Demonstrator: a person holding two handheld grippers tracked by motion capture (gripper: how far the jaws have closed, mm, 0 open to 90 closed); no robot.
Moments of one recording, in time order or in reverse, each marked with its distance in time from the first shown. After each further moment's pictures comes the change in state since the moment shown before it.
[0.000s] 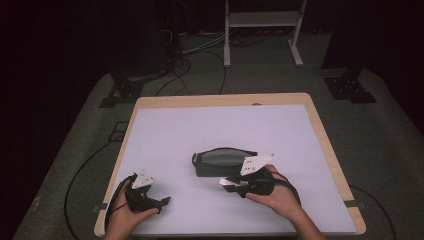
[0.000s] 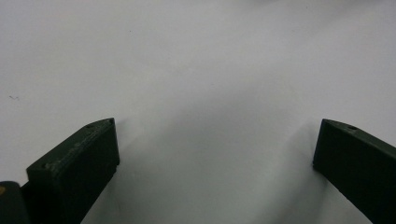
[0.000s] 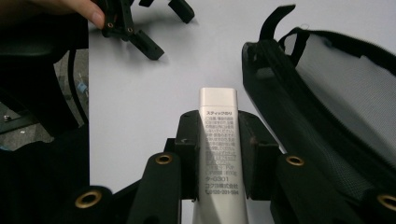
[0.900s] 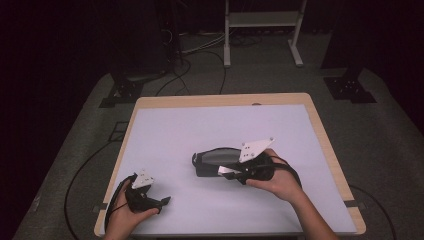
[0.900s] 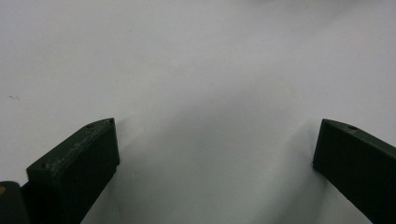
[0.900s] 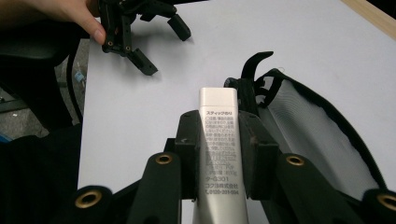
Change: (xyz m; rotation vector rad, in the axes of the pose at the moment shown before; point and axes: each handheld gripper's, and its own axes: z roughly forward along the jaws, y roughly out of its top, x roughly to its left) left arm 0.000 0.000 0.000 0.002 -0.001 -0.001; right arm -0.017 0.037 -0.014 0.021 0.008 -0.106
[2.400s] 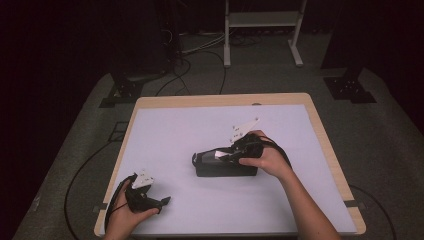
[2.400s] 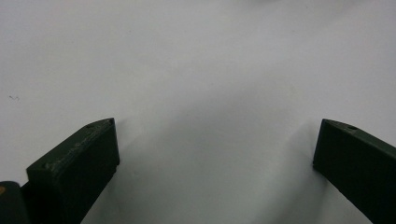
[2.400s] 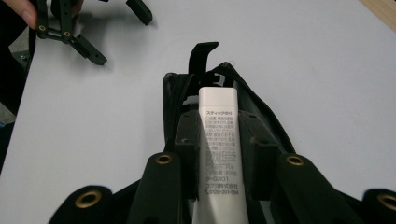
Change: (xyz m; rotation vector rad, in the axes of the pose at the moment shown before) left arm 0.000 0.000 0.000 -0.001 0.001 0.001; right arm -0.064 0.011 0.034 0.079 0.027 -0.018
